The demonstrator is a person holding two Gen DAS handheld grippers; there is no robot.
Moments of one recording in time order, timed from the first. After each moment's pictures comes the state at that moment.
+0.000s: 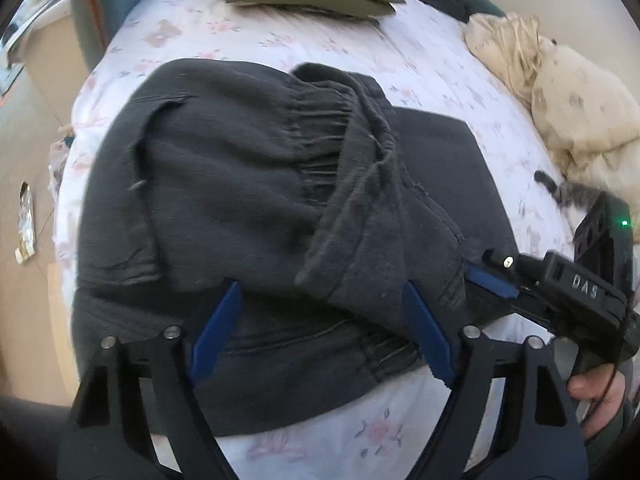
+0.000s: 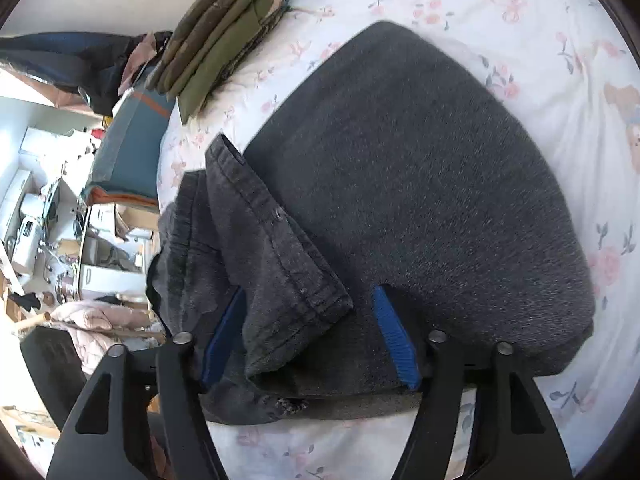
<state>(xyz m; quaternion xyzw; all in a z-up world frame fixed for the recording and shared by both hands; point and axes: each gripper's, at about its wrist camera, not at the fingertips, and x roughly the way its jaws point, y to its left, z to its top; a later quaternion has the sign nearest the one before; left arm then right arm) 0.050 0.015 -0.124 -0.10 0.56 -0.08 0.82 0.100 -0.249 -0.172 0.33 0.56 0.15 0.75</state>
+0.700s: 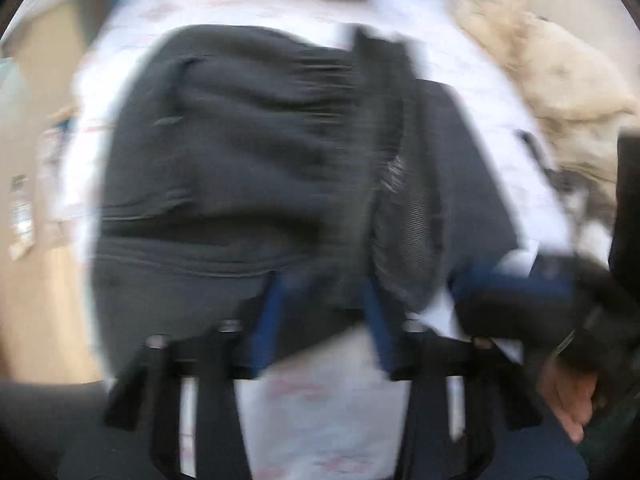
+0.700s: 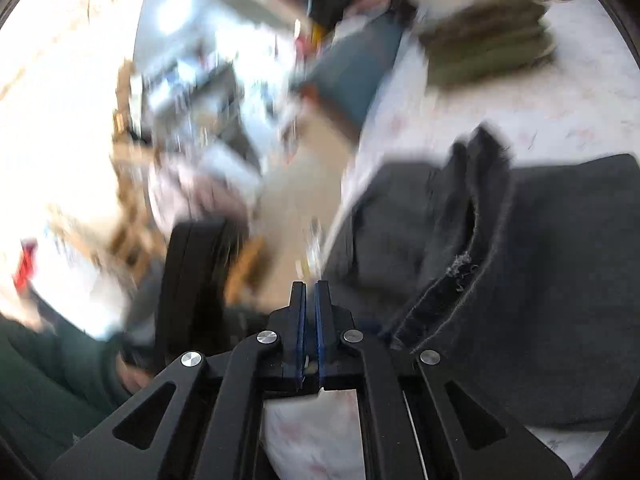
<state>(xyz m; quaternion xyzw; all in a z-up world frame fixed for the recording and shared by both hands) 0.014 0.034 -0.117 -0.07 0.60 -0.08 0.79 0.029 -0.147 -0.083 0.17 0.49 0.46 0.72</state>
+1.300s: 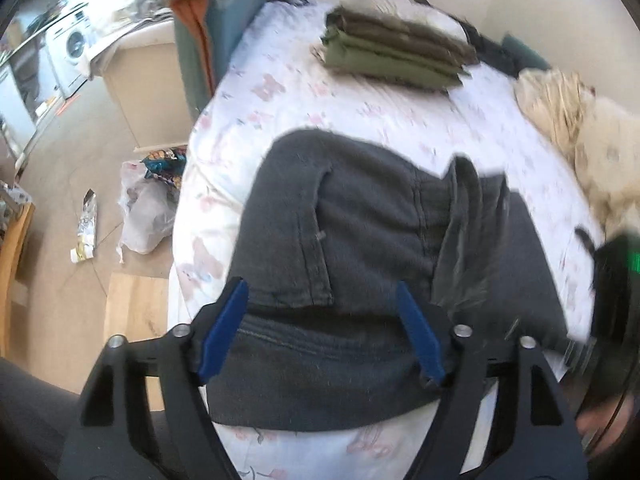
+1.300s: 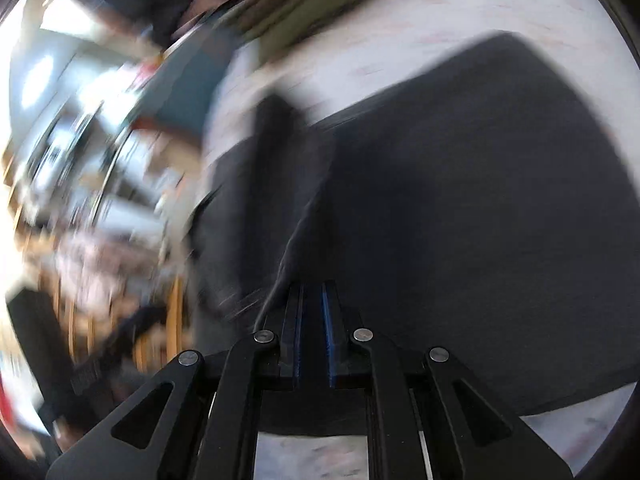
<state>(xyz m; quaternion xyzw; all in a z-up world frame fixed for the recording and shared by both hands) 0.020 0.093 -0.073 -0.10 0.48 0.03 0.87 0.065 -0.156 -0.134 0.22 0.54 0.31 0.75</state>
